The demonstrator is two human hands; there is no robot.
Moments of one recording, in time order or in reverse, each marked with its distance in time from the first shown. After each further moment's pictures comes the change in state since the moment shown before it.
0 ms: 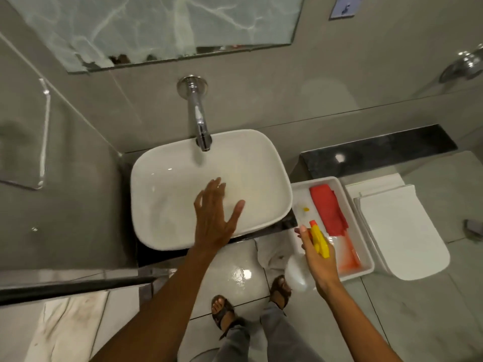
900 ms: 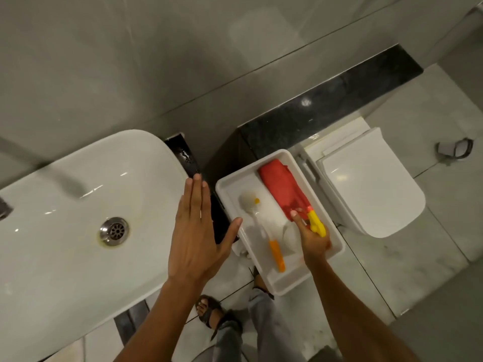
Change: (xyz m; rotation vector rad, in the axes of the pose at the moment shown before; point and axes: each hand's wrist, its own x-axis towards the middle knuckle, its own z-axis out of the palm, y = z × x) left_hand 0.046 0.122 0.134 0.306 -0.400 0.132; right_hand 0.197 0.140 -0.108 0.242 0.477 0.176
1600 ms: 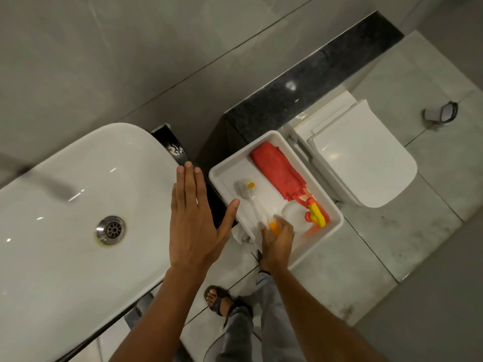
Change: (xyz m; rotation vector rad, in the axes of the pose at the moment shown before) left_hand 0.001 -0.009 0.015 0.015 0.085 0.057; right_hand -0.102 0.051 0.051 -0.415 0.011 0.017
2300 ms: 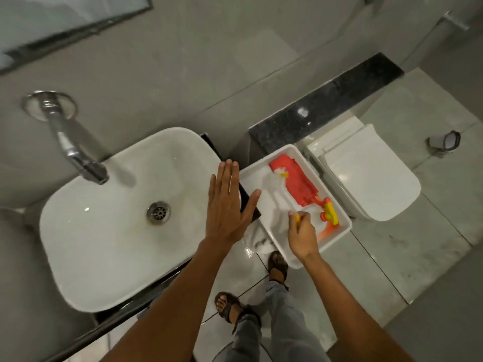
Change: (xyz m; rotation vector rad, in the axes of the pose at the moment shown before) left_hand -0.011 -0.003 -0.047 -0.236 0.008 0.076; right_hand -0.045 -0.068 -0.066 -0.134 -0.181 -0.162
